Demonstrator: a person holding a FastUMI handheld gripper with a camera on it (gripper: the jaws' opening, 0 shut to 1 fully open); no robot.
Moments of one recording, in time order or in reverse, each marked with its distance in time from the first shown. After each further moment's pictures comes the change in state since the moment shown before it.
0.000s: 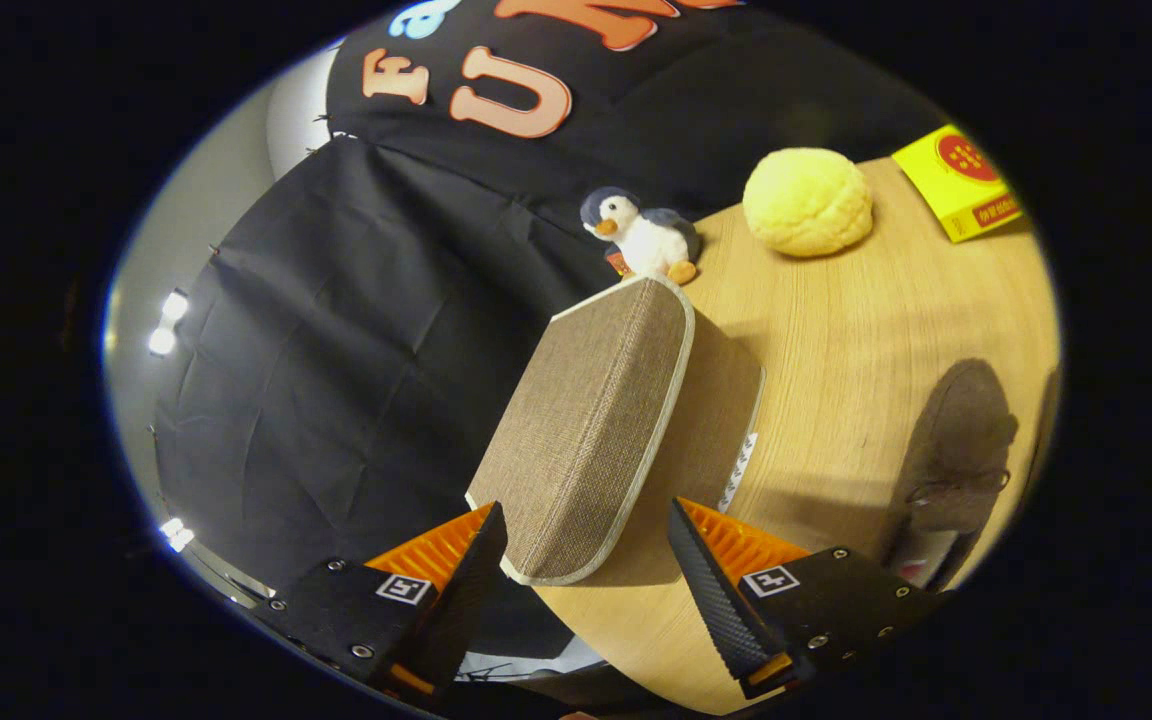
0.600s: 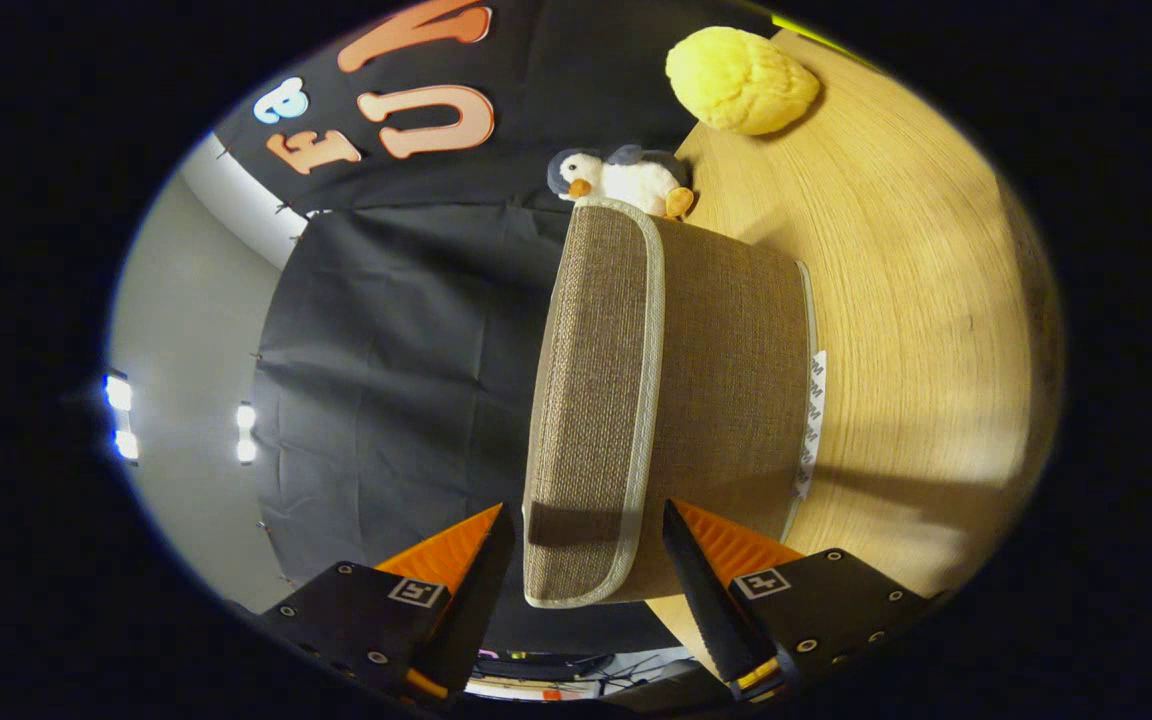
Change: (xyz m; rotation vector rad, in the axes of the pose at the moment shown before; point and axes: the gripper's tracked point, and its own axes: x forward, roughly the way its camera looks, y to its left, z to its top) arm 0.041 0.001 -0.009 0.339 0.008 0.285
